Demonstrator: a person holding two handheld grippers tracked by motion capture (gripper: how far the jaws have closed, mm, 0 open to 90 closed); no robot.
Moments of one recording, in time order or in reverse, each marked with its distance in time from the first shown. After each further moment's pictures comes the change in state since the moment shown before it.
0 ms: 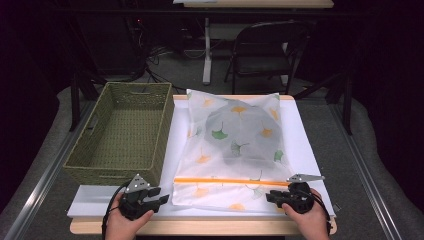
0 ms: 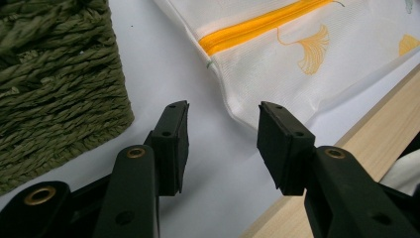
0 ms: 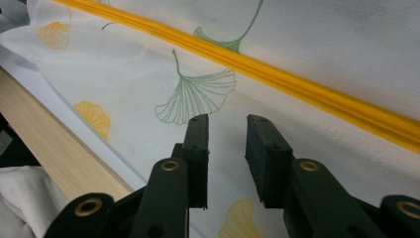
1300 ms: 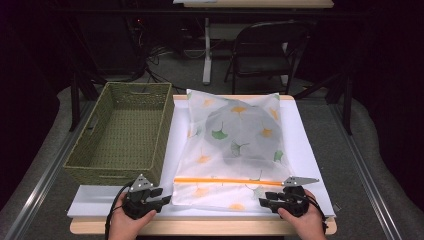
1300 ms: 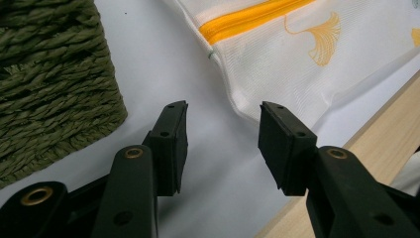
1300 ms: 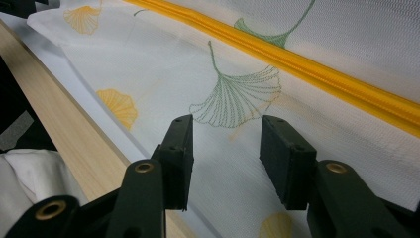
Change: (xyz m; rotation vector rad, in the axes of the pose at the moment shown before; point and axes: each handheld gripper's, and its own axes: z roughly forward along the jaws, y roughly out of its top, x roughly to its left) left arm 0.002 -0.002 0.011 0.023 -0.007 -0.007; right arm 0.006 -0.006 0.011 -0.006 0.085 -0.063
